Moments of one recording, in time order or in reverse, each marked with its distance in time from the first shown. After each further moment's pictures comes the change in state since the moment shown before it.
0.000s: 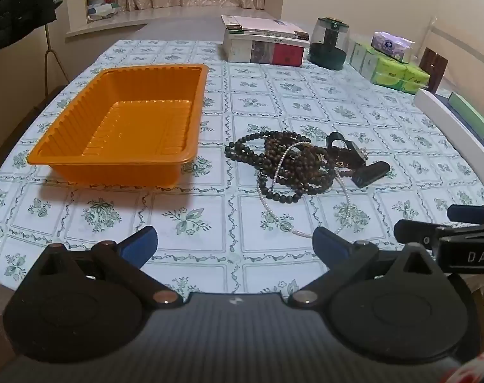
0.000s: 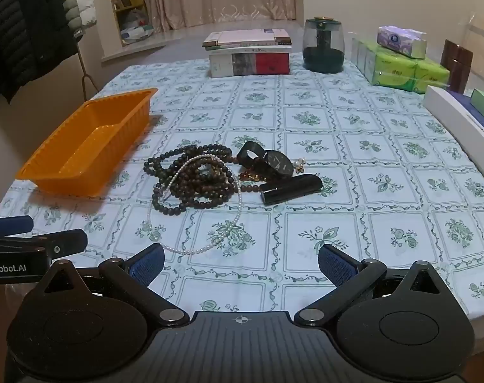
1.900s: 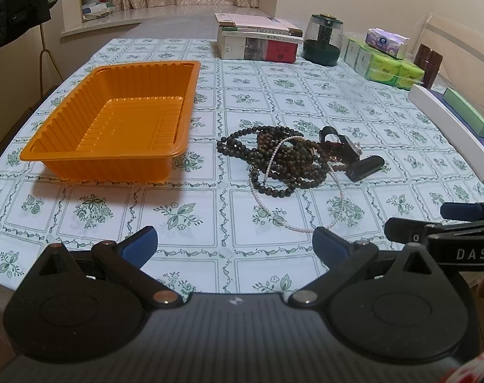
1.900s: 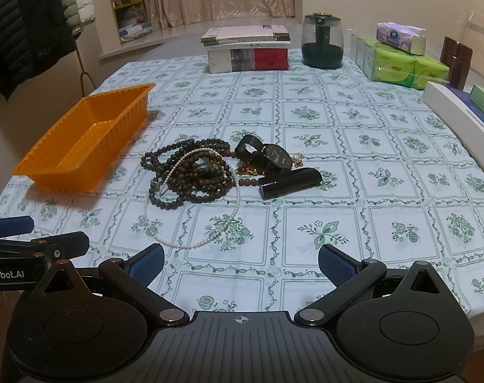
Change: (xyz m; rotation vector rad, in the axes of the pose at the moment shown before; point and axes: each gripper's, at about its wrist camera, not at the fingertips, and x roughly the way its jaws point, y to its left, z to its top) left arm 0.005 -0.004 -0.005 0.002 0.007 -0.017; right arm 0.005 -0.001 -0.005 -0.002 0.004 -0.013
